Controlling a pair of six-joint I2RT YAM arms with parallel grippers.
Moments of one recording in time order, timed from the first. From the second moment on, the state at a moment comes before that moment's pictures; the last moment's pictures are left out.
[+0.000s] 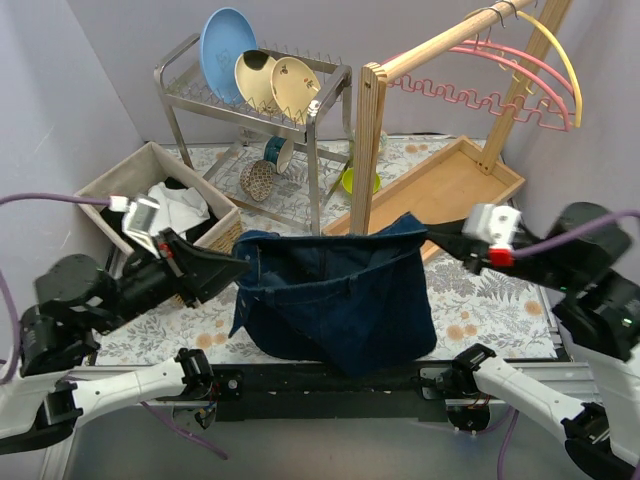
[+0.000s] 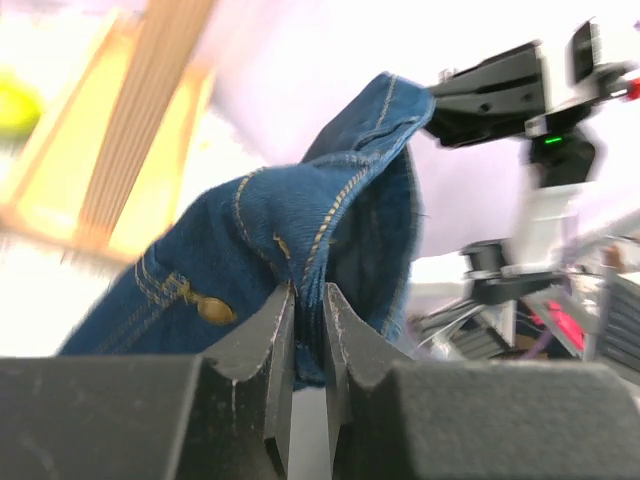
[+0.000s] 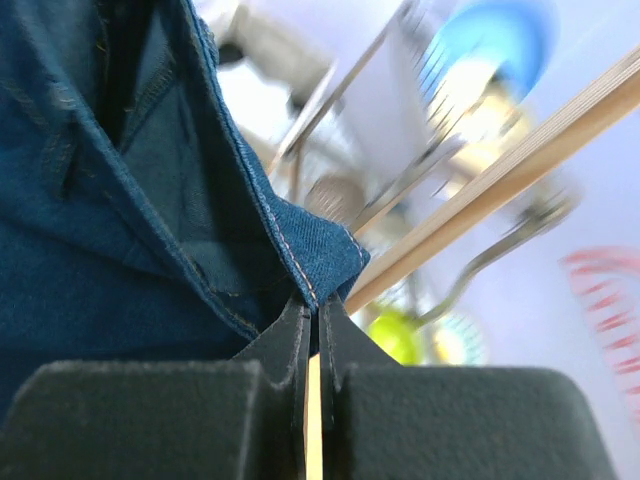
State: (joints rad) left arm -1.08 0.66 1.47 -0.73 -0.09 -0.62; right arm 0.61 0.82 1.62 -0.82 -0.57 -0.53
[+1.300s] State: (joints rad) left arm -1.06 0.82 0.79 -0.95 -0.32 -1.14; right arm 0.57 0.91 0.81 -0.66 -0.26 -0.56
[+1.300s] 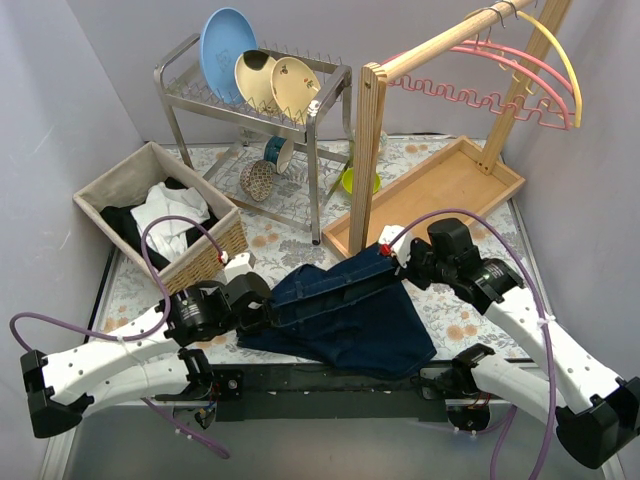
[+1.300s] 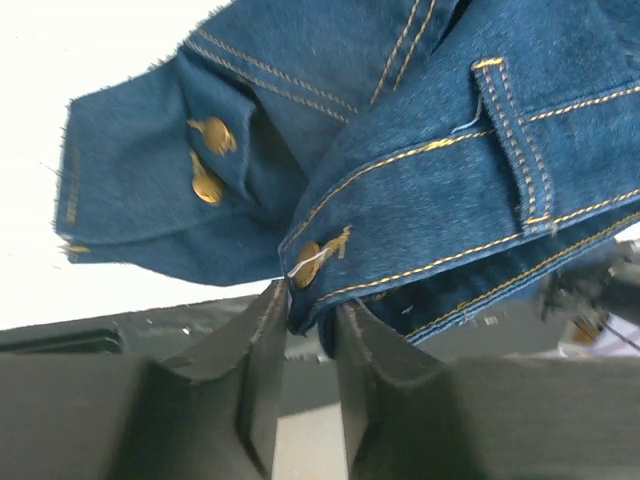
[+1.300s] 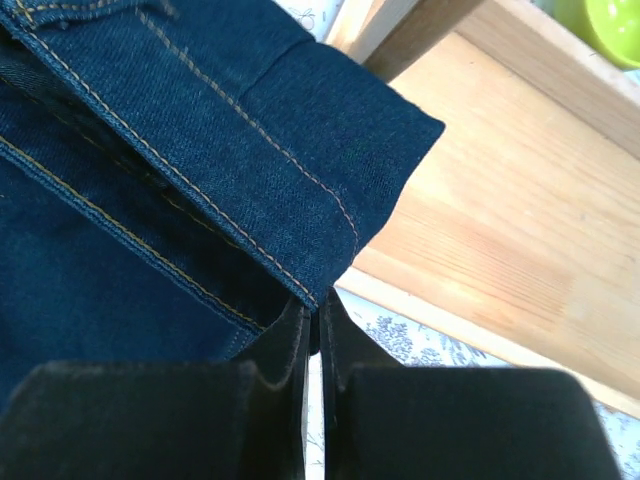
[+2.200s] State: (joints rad) left arm -1.06 0.93 1.01 -0.88 -0.19 -0.74; right arm 0.55 1.00 0.79 -0.69 -0.36 -0.62
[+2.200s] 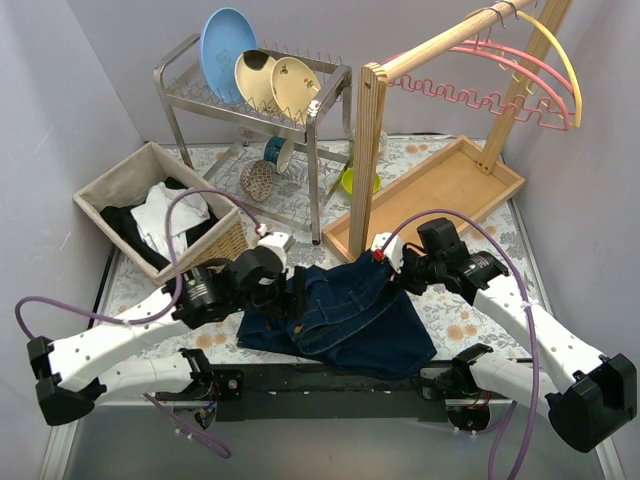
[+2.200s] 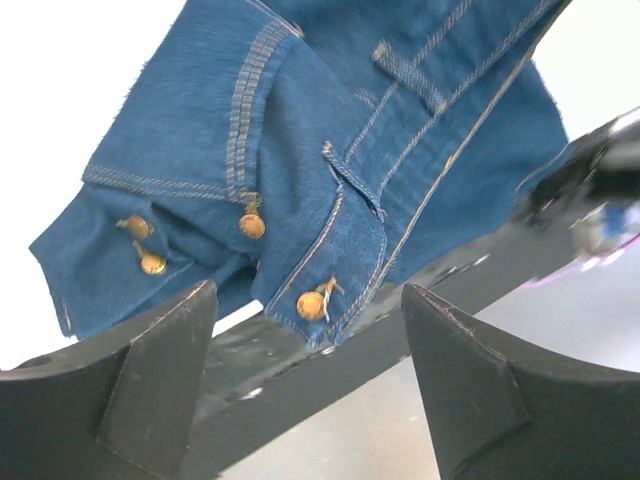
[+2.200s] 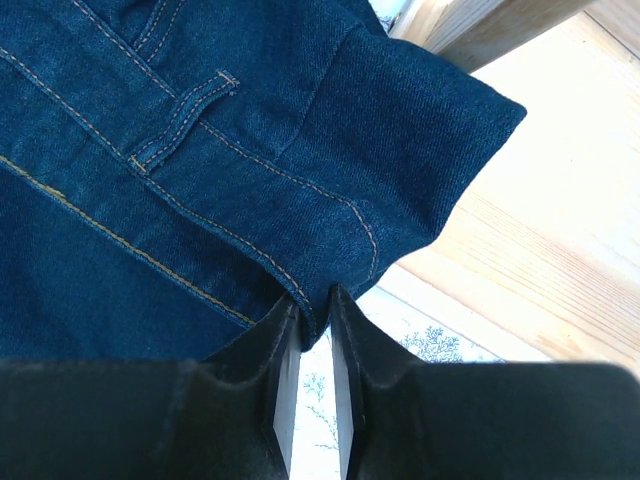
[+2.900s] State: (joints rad) left arm -1.11 1.25 1.09 -0.66 -0.03 -0.14; right arm 0.52 1.02 0.79 -0.67 -0.45 -0.58
